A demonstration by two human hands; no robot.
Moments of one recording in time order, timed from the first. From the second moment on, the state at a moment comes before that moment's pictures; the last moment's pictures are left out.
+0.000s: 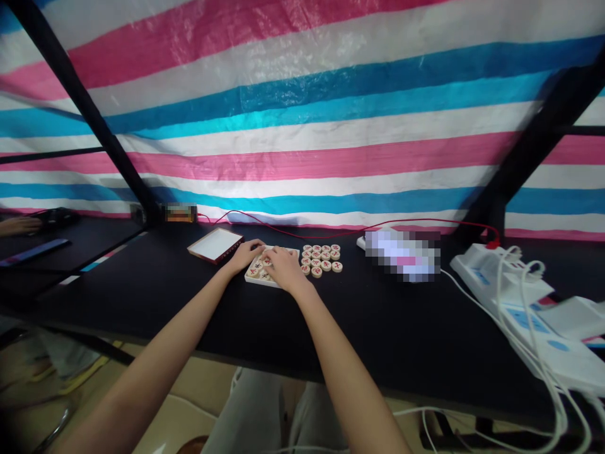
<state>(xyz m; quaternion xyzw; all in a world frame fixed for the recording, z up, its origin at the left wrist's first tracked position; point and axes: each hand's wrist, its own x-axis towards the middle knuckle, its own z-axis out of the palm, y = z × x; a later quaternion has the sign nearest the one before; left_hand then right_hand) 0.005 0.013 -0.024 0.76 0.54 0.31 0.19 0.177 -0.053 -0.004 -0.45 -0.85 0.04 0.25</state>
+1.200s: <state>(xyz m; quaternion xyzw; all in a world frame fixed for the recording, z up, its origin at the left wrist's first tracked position) 0.005 0.009 -0.026 0.76 0.56 0.29 0.17 0.310 -0.112 -0.019 -0.51 -0.81 -0.03 0.28</state>
